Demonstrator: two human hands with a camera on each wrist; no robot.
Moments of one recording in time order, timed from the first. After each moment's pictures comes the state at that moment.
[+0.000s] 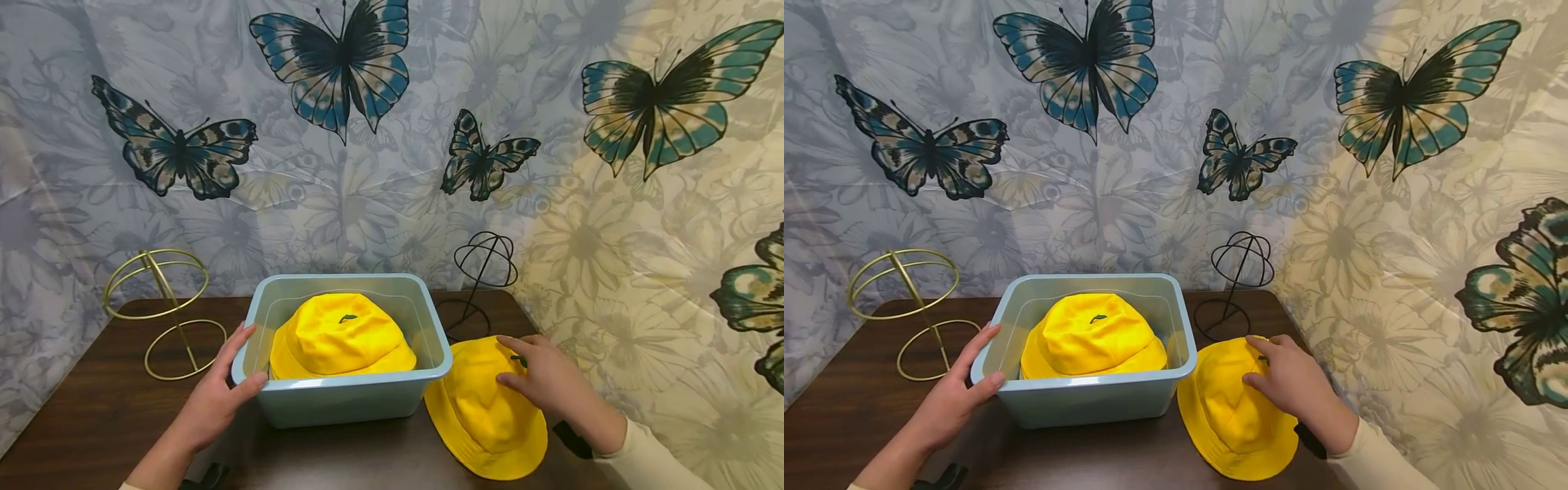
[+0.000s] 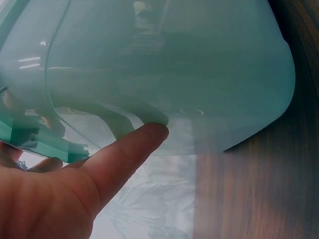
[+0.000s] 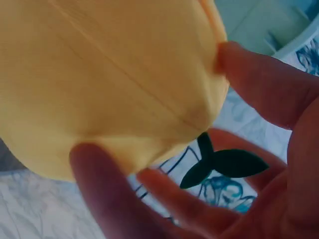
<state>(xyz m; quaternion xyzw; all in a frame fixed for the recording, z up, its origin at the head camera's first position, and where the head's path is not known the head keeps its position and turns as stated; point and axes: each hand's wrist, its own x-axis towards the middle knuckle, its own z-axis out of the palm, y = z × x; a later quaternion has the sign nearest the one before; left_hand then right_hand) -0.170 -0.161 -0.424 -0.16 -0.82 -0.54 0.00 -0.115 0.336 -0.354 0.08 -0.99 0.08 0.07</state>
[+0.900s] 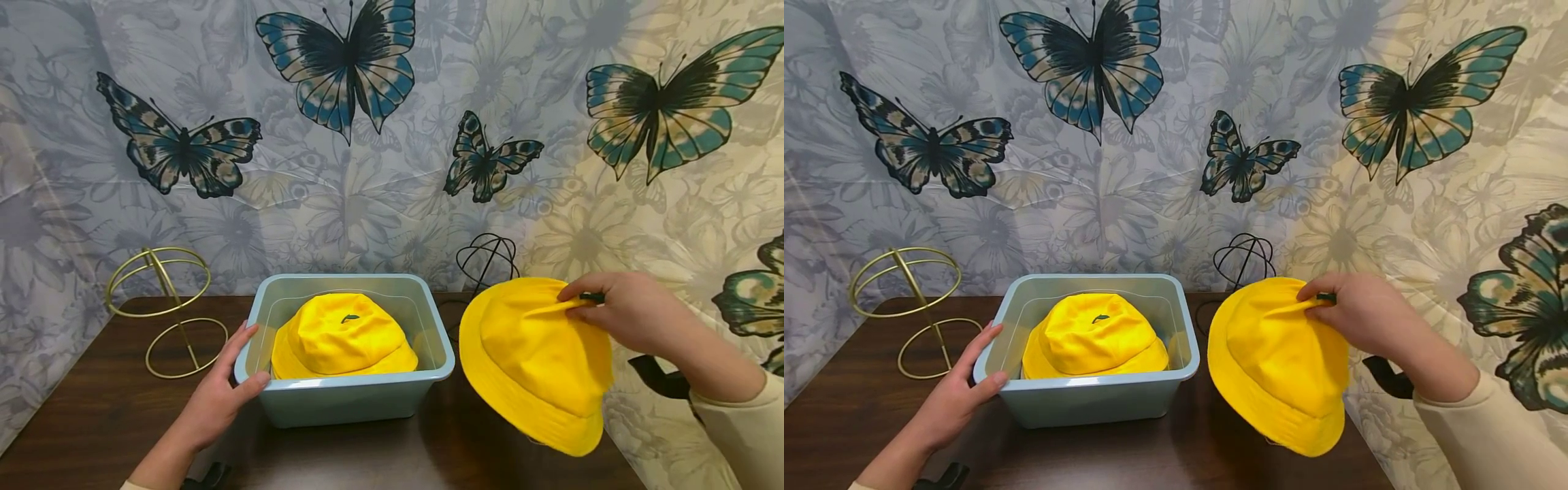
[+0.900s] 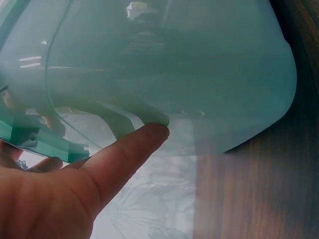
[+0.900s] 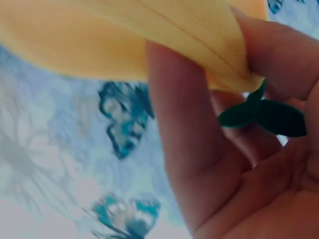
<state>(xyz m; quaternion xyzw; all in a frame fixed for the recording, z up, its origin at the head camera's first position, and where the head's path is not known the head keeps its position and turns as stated) -0.172 -0.162 -0.426 -0.16 -0.82 -0.54 0.01 -0.115 0.368 -0.214 0.09 -0.99 0.03 0.09</state>
